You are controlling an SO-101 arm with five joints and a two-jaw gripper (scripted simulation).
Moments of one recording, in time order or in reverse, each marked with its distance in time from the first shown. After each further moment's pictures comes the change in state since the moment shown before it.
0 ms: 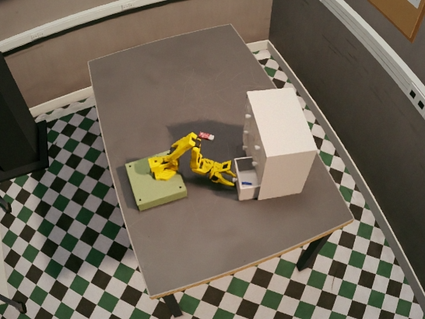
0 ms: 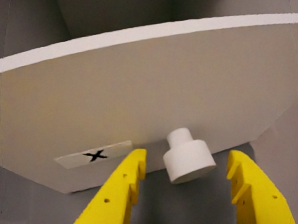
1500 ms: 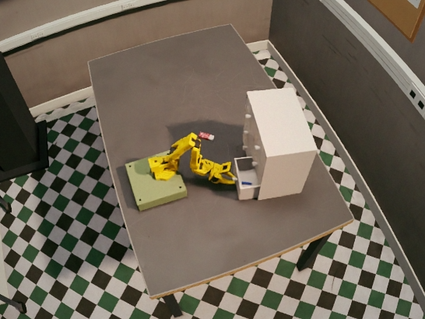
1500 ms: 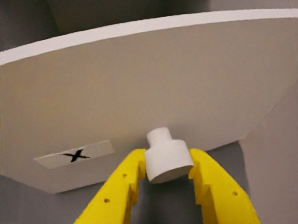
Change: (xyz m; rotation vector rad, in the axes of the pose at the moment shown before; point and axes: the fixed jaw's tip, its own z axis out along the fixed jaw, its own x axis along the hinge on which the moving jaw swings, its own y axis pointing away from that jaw) arm 0.000 -0.007 0.000 0.027 0.001 0.001
